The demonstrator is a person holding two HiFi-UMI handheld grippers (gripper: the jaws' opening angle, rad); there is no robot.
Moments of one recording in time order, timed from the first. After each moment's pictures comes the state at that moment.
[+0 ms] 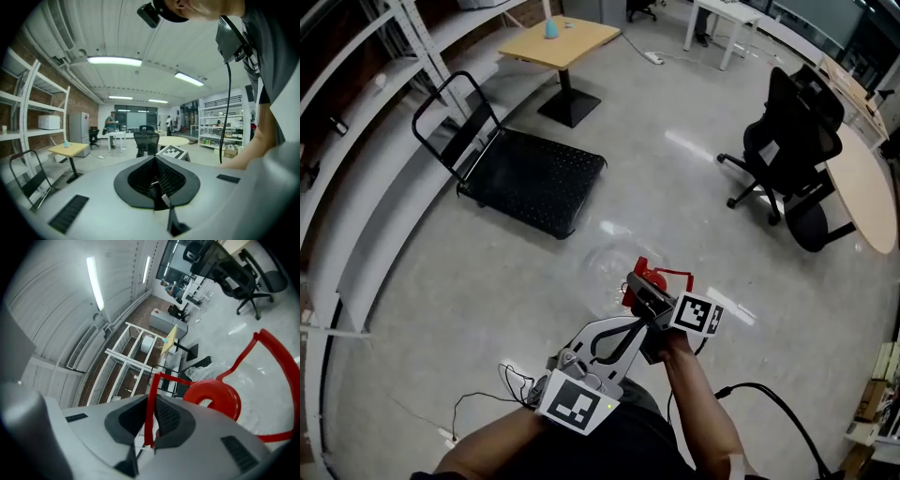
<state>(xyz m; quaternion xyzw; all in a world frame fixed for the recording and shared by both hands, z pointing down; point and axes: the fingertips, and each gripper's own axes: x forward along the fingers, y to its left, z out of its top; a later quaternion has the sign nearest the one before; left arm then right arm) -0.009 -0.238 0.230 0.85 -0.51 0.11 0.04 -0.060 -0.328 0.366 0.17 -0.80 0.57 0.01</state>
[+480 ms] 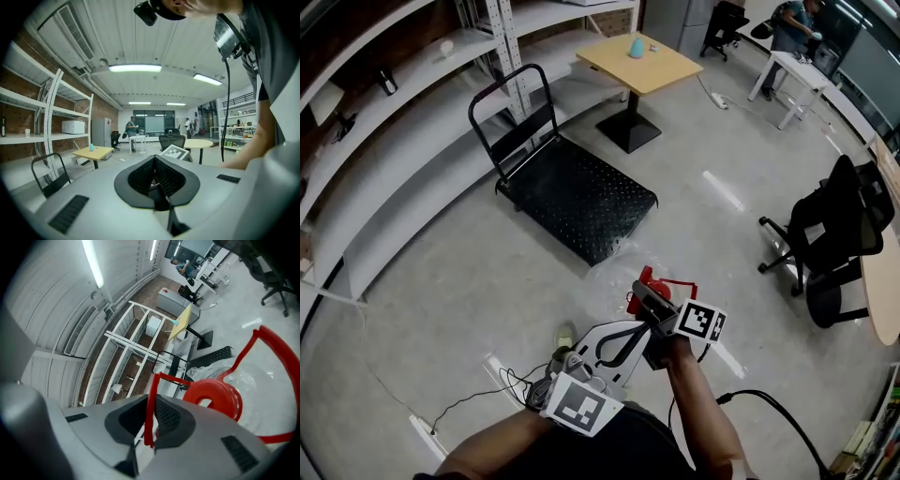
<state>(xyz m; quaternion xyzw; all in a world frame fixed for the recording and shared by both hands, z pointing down) -0.229 -0.289 0.231 0.78 -0.61 0.09 0.04 -0.291 -0.370 0.372 0.09 -0.82 0.56 0.09</state>
